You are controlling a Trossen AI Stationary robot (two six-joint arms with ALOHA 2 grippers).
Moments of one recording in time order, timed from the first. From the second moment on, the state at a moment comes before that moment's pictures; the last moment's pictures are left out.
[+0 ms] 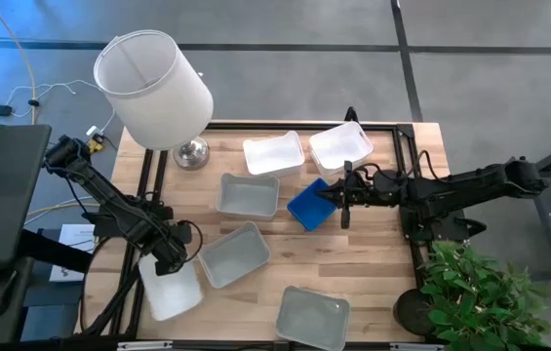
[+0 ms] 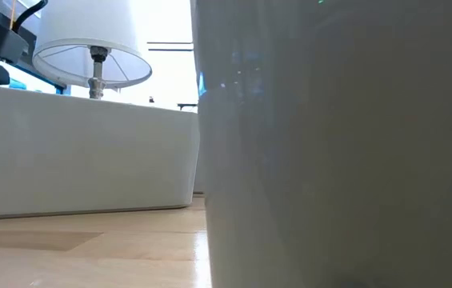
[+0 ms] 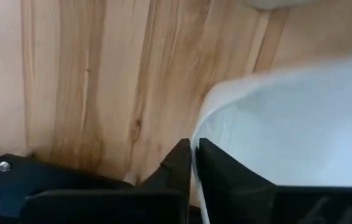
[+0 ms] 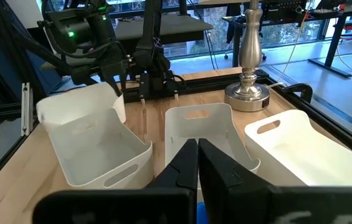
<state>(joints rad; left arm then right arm) -0.59 1.19 0.73 -1.14 -0.09 -0.93 0.03 1.01 0.49 0.38 0.13 0.10</state>
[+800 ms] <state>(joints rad) -0.50 1.10 1.23 -1.41 -0.14 -0.86 0.03 1.01 0.49 0.37 0.13 0.10</state>
